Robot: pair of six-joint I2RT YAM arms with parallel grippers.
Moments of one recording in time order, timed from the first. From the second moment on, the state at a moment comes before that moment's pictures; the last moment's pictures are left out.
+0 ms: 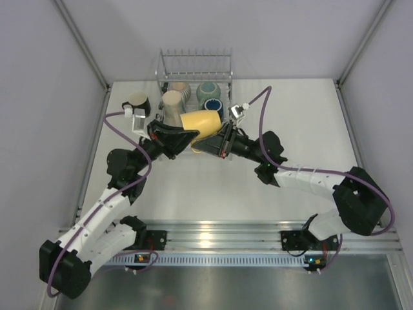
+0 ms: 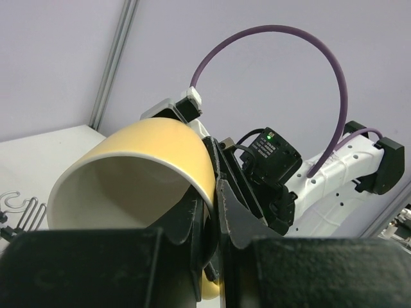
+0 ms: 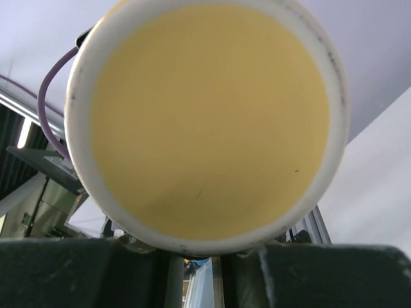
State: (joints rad) left arm -0.44 0.85 0.60 0.78 0.58 -0.78; right arm 0.83 1.42 0.80 1.01 -0.48 1.22
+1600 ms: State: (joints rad) left arm -0.05 0.95 0.93 -0.33 0.10 -0.65; right arm 0.73 1.86 1.42 -0.08 -0.28 -0.21
